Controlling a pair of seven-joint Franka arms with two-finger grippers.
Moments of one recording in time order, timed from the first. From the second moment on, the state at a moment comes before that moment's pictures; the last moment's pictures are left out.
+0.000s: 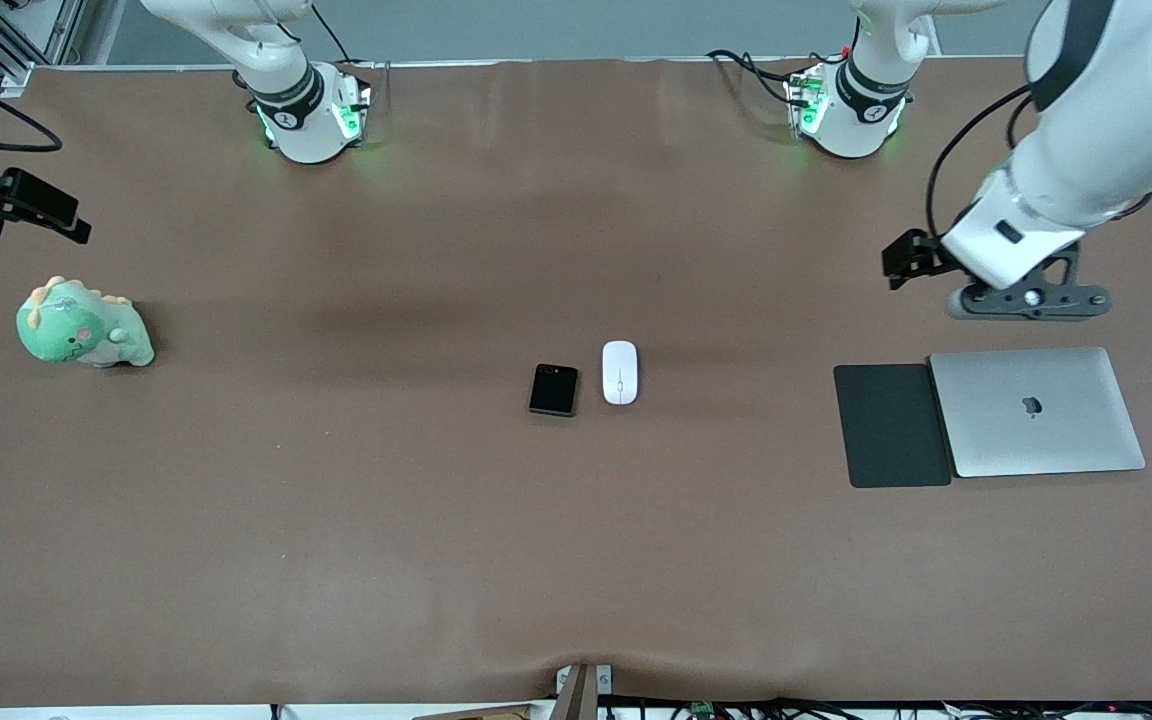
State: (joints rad) left arm 0.01 0.04 -0.30 -1.69 0.03 1.67 -0.22; right arm -0.02 -0.02 -0.01 -1.50 0.03 1.40 0.07
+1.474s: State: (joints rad) left arm -0.27 0.46 -0.39 -1.74 0.14 2.12 -0.75; right arm -0.02 -0.02 -0.01 -1.50 0.03 1.40 0.07
